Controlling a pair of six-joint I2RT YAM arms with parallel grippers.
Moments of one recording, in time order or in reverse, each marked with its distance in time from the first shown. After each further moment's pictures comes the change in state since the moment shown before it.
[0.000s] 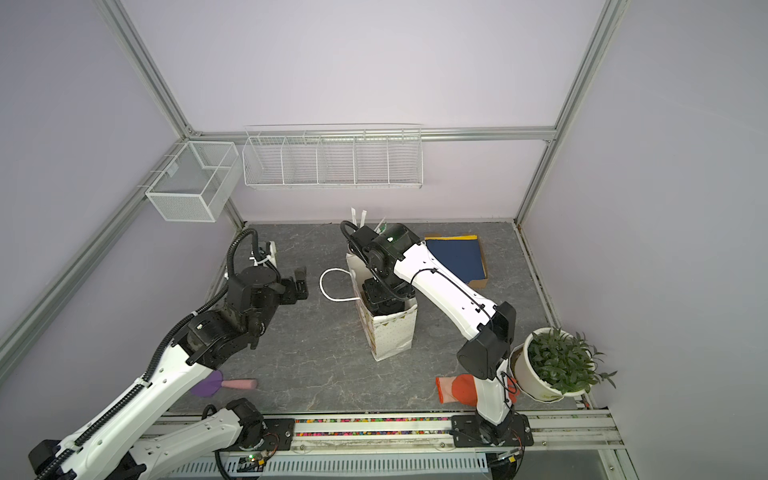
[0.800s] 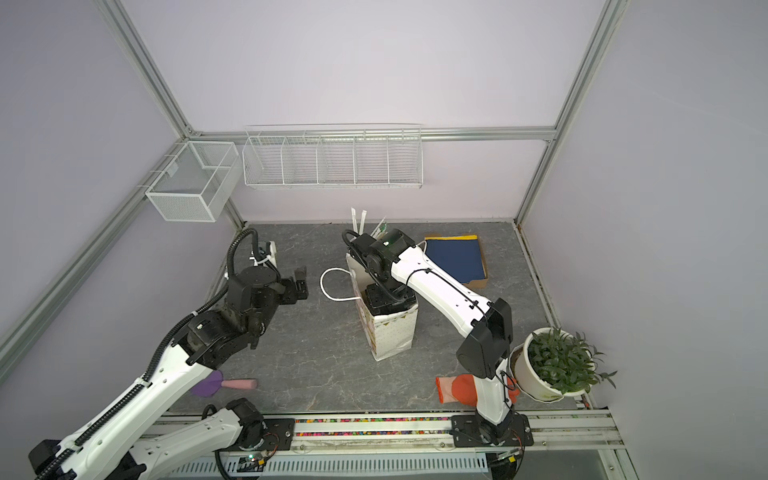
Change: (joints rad) left arm 0.000 0.000 0.000 0.000 0.000 0.000; right arm -0.007 0.003 -0.108 0.045 -0.009 0.034
